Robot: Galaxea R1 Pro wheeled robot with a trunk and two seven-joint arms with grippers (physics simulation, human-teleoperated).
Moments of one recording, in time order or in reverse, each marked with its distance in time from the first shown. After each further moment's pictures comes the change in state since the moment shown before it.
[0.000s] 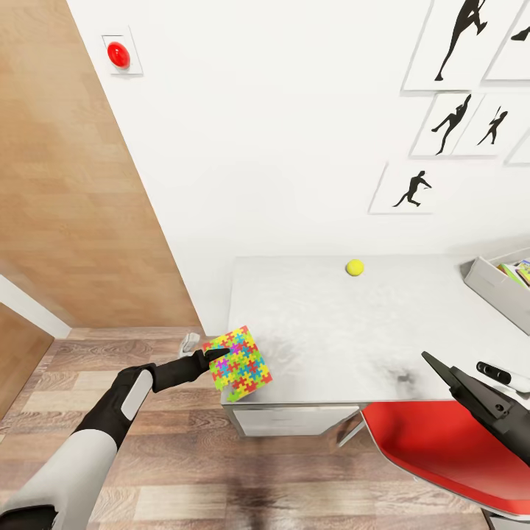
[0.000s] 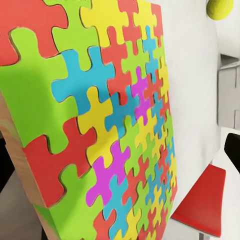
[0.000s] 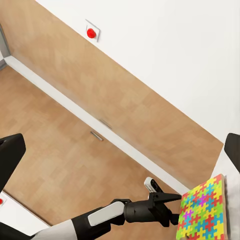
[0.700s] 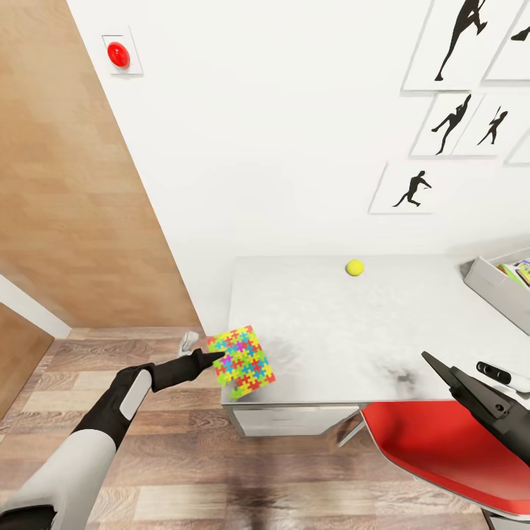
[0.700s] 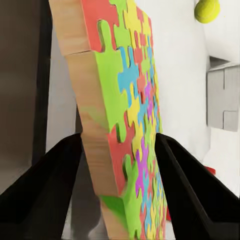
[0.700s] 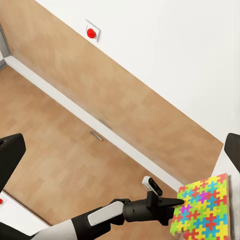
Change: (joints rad) left arm 0.000 0.004 0.001 -0.001 0.014 0.006 -0.032; right arm 0.000 0.000 0.000 0.000 0.000 0.000 0.000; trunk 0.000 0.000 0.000
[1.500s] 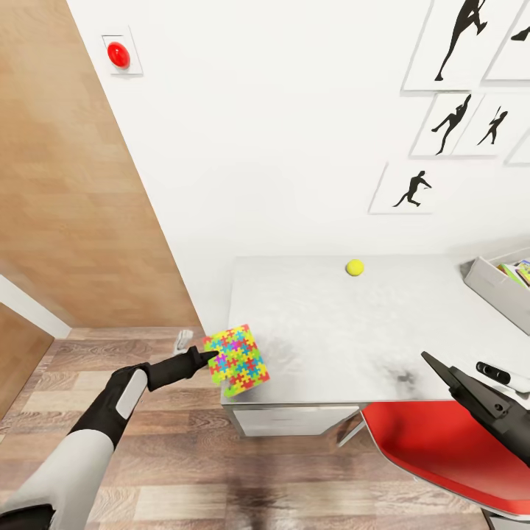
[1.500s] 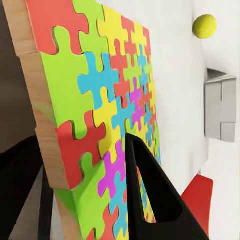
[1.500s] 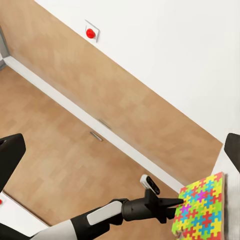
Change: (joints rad) left arm 0.000 0.000 0.057 -0.004 -0.013 0.002 -0.001; right arm 0.000 0.002 0.000 0.000 0.000 -0.001 -0.003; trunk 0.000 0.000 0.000
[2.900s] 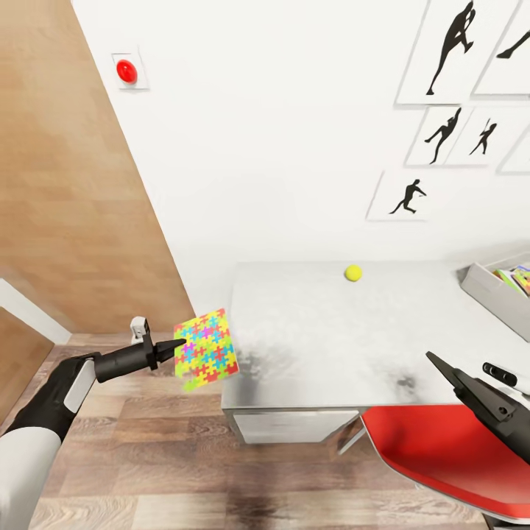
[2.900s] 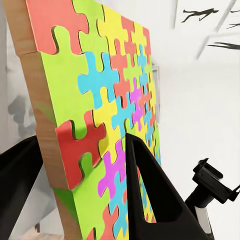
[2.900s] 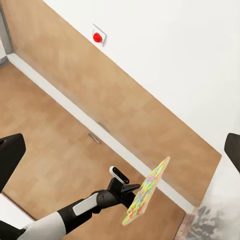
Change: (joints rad) left arm -0.006 0.203 0.002 -0.078 -0.006 0.271 -0.408; right arm 0.006 -0.001 -0.015 -0.008 0.000 -0.033 0.006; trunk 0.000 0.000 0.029
